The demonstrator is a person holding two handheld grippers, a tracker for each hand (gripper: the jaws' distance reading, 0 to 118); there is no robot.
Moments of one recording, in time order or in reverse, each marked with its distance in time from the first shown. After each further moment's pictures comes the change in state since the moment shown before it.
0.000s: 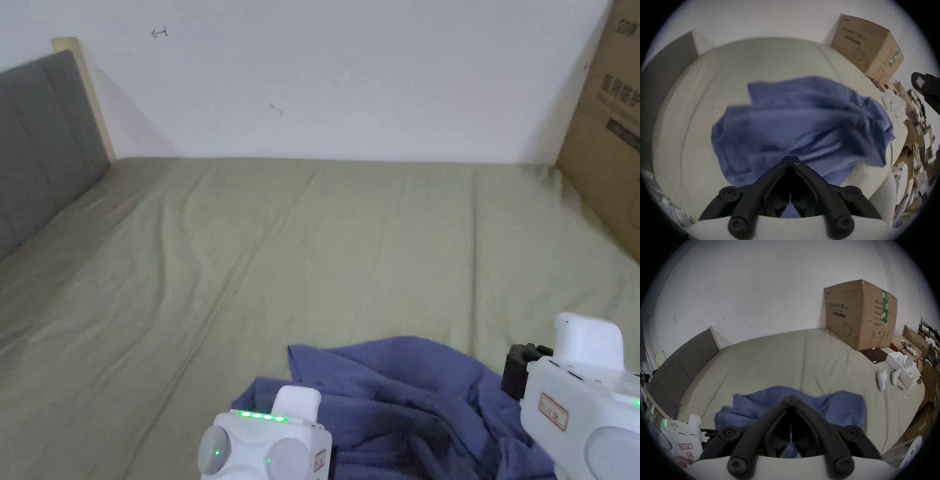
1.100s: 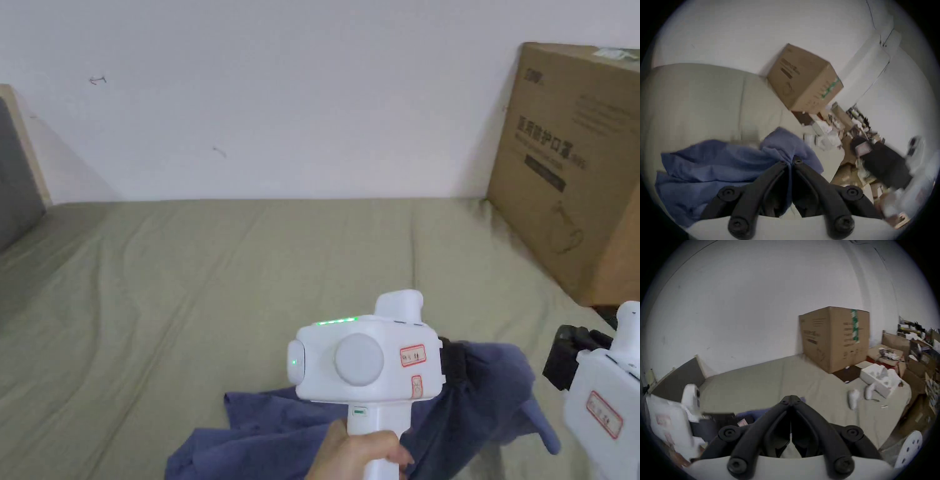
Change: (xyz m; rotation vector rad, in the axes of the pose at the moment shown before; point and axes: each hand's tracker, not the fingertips) left arm 0.193 0.118 0.055 0.231 -0.606 -0.088; right arm 0.079 0.041 0.080 0.261 -0.200 -0.110
